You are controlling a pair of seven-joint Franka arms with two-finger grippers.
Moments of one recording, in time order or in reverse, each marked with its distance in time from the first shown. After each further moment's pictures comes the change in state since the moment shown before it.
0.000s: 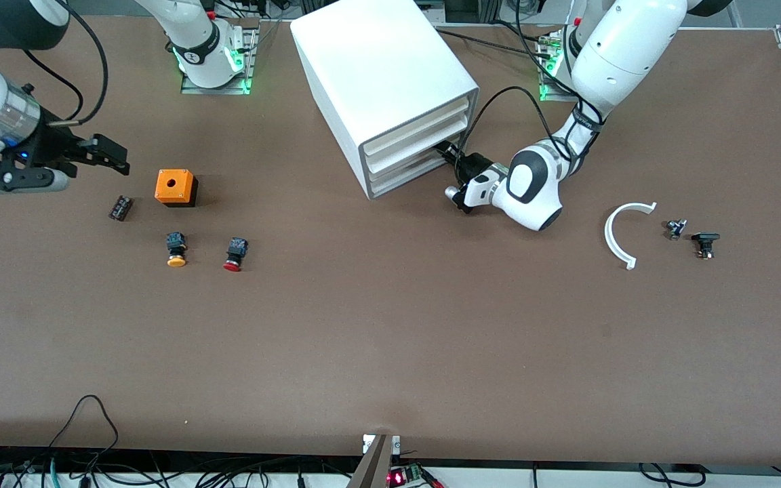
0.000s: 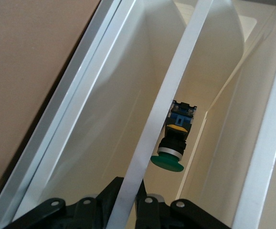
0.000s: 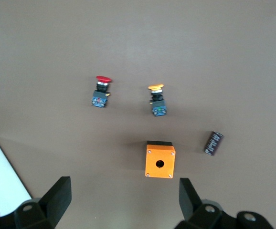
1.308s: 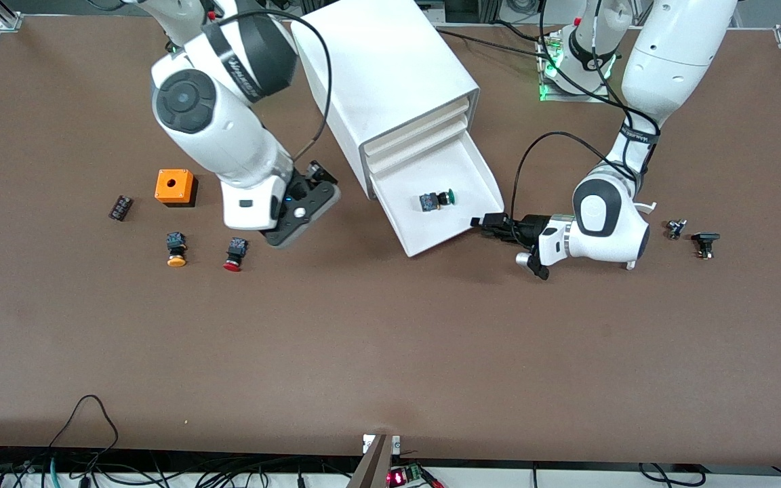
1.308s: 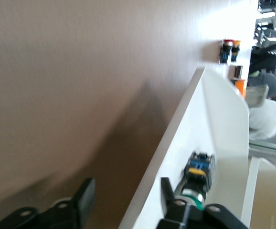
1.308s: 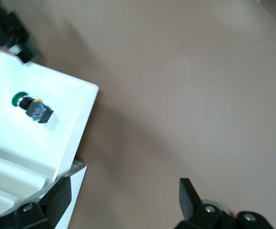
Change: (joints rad) left arm 0.042 -0.057 0.216 0.158 -0.009 0.240 0.015; right arm 0.382 0.479 0.153 0.460 0.047 0.193 -0.284
